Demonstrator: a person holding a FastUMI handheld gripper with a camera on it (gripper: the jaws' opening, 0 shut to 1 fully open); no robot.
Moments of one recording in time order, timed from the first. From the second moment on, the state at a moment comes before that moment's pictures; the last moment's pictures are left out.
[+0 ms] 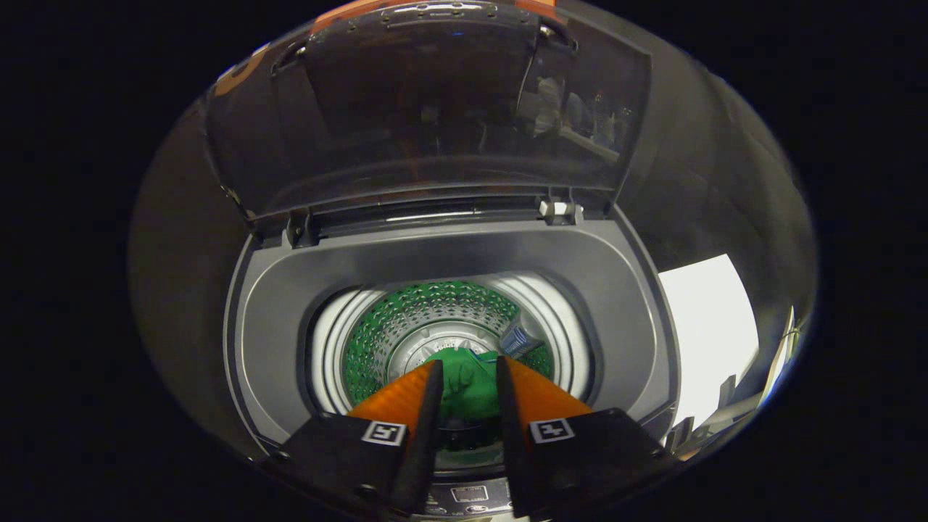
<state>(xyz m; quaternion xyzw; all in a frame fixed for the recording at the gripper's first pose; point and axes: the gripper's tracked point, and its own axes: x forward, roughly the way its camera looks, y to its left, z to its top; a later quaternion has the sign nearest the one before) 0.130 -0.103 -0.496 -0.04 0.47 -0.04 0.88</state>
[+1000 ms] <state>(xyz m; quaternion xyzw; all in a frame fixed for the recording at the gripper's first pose) 0.157 -0.097 -0.321 -0.06 0.38 -0.02 0.92</state>
